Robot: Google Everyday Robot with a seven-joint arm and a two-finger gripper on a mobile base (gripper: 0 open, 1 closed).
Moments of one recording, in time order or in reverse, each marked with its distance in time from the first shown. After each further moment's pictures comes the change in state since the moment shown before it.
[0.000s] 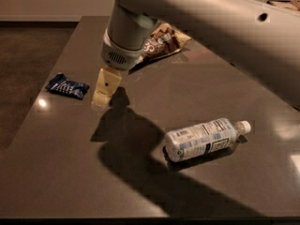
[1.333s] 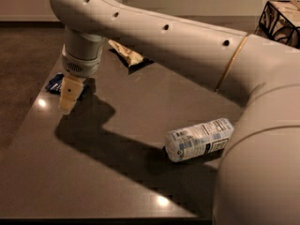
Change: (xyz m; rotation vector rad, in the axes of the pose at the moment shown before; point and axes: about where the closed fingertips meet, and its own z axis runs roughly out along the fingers) arm -0.077 -0.008 0.095 -0.032 0.030 -0.019
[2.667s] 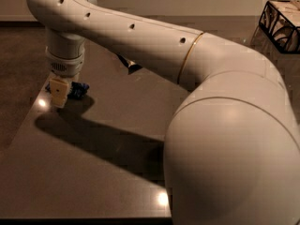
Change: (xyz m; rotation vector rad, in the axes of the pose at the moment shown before) arm -0.035 0.000 0.035 -0.058 0.063 -0.046
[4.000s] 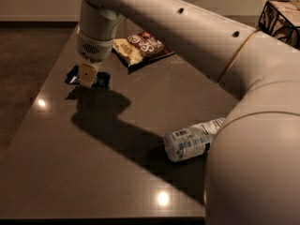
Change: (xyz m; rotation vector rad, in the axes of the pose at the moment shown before) arm 0.052 -0.012 -0.065 -0.030 -0.059 -0.036
